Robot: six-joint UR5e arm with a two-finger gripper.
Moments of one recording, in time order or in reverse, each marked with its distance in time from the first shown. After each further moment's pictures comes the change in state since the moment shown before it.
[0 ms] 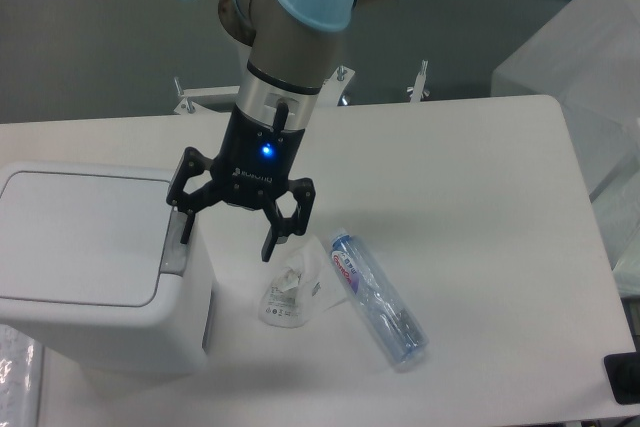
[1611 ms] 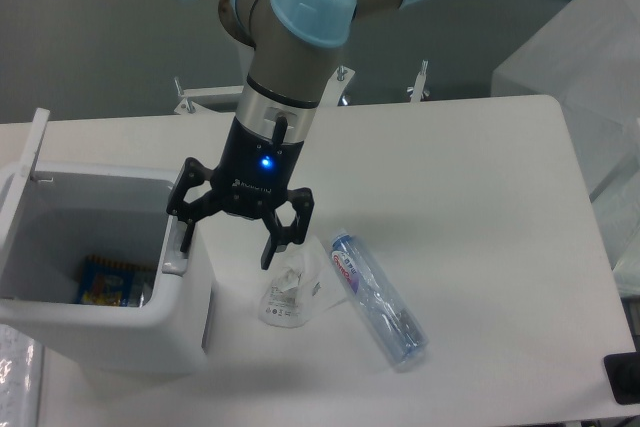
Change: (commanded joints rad) arm -0.002 -0.009 0.017 0.002 0.002 0.005
